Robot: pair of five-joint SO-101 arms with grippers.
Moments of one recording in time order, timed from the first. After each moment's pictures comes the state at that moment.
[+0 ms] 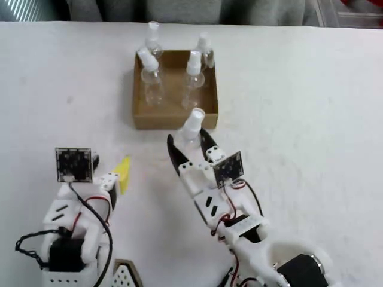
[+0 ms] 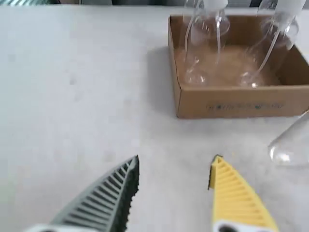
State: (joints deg) left arm -5.2 -104.3 84.8 63.5 2.4; right arm -33.1 -23.5 91.3 -62.2 -1.0
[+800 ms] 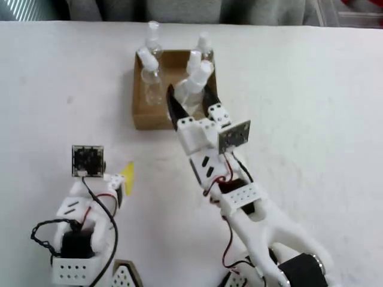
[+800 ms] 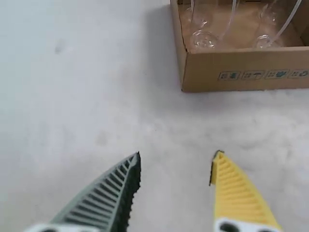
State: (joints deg) left arm -5.4 -104.3 97.1 53.8 2.4; right arm -28.1 -23.1 66.7 -47.3 -1.1
